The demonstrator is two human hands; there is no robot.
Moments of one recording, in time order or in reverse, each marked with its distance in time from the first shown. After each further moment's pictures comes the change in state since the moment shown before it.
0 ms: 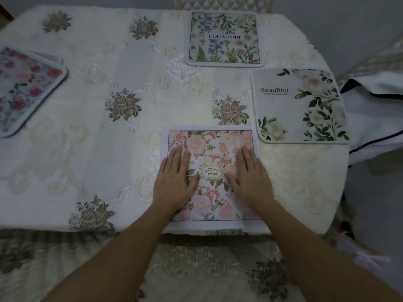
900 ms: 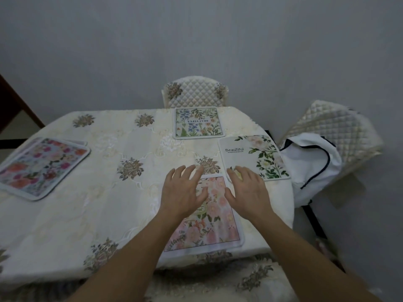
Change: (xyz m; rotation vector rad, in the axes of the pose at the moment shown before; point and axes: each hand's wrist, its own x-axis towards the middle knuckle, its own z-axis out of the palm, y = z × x) left_hand -0.033 0.087 -0.182 0.119 0.344 0.228; right_hand -0.083 -0.034 -0.181 -0.118 0.457 -0.018
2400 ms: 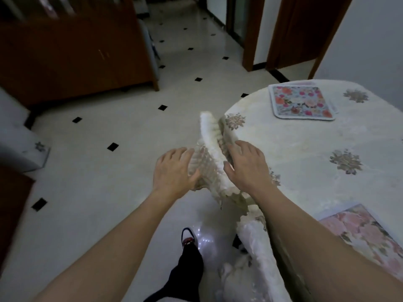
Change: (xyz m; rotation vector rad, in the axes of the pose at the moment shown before) left_hand -0.416 -0.046 -0.104 0.365 0.152 -1.383; right_hand -0.109 -0.357 -0.001 0.429 -0.188 -1.306
